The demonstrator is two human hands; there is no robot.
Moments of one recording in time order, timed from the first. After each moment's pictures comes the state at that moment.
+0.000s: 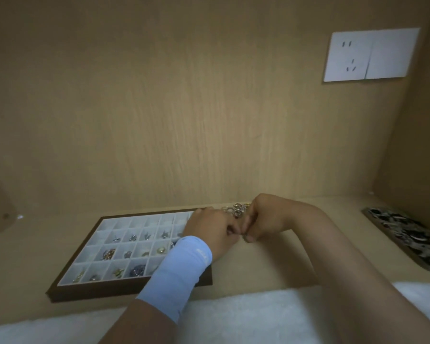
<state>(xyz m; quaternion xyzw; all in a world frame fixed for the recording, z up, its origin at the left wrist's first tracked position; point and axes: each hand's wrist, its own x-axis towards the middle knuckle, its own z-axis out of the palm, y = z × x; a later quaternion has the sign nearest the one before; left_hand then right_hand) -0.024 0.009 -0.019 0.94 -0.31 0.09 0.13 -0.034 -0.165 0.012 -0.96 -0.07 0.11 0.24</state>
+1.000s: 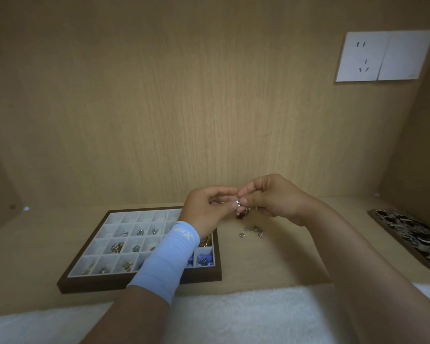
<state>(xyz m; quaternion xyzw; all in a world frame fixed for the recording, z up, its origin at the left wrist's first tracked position) -0.017 0.032 -0.009 0.77 -0.24 0.04 0.60 -0.035 -0.161 0.017 -0.82 -0.07 0.01 0.56</state>
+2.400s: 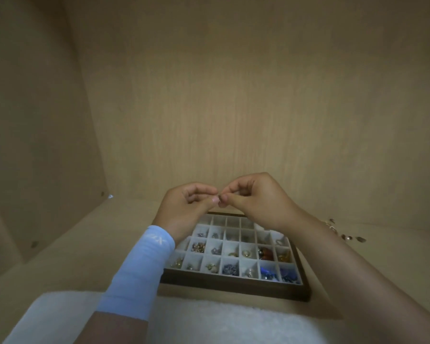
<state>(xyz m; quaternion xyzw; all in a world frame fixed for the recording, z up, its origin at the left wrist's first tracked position) -0.020 0.206 0.021 0.76 -0.13 0.11 0.63 -0.007 0.017 0.042 -0.85 -0.25 -0.10 0.46</state>
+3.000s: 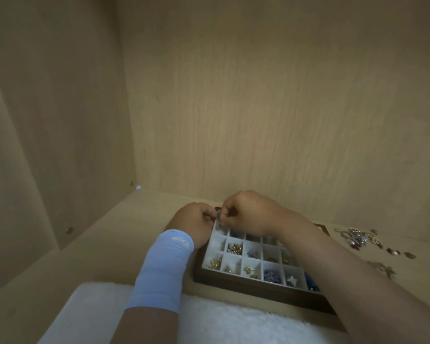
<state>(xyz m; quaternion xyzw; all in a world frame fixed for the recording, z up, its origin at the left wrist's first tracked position) 0.007 0.263 -0.019 0.92 -0.01 0.05 0.38 0.036 0.099 0.017 -0.95 -0.28 0.00 0.15</state>
